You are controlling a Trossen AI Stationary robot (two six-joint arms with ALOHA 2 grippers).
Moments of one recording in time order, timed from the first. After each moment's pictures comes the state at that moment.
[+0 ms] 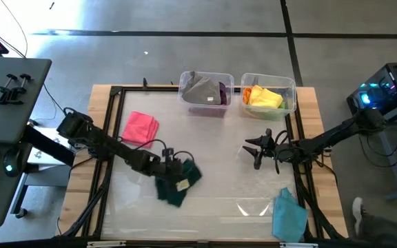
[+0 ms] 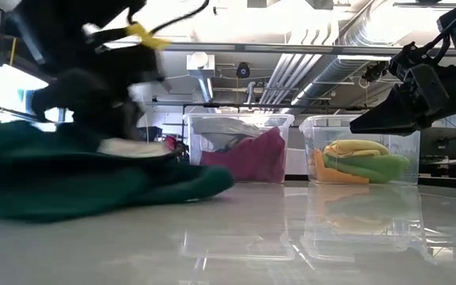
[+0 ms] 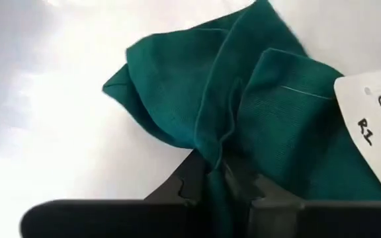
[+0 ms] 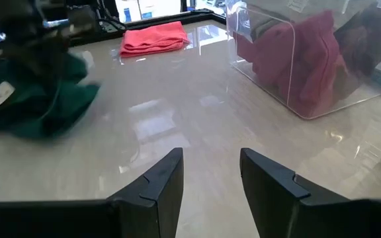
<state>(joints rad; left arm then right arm) -0.35 1.65 0.81 -0.20 -0.37 -0.31 0.30 0.93 0.05 0.51 0.66 0.31</state>
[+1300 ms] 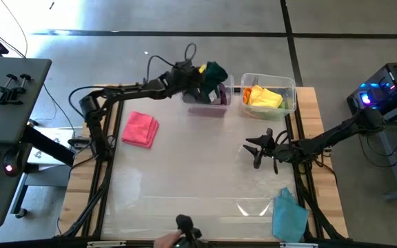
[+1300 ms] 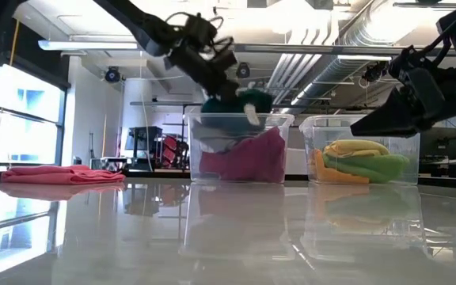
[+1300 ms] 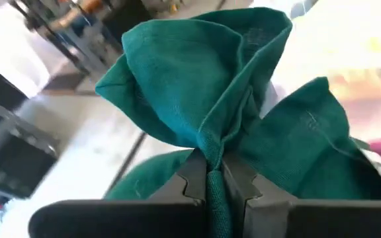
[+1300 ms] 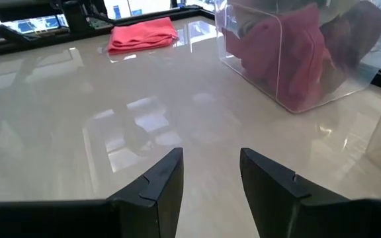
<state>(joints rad) 0.53 1.86 1.36 0.09 -0.17 0.48 0.30 0.93 0.05 0.48 0.69 0.34</state>
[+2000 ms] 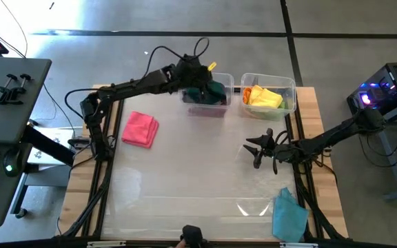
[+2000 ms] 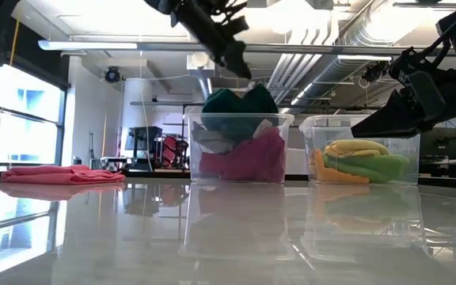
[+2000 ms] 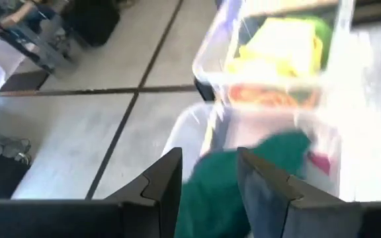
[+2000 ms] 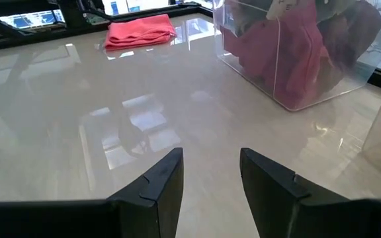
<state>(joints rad) 0.44 1.85 1.70 -0.39 -0.16 0.45 0.30 0.93 0.05 0.47 0.69 0.34</state>
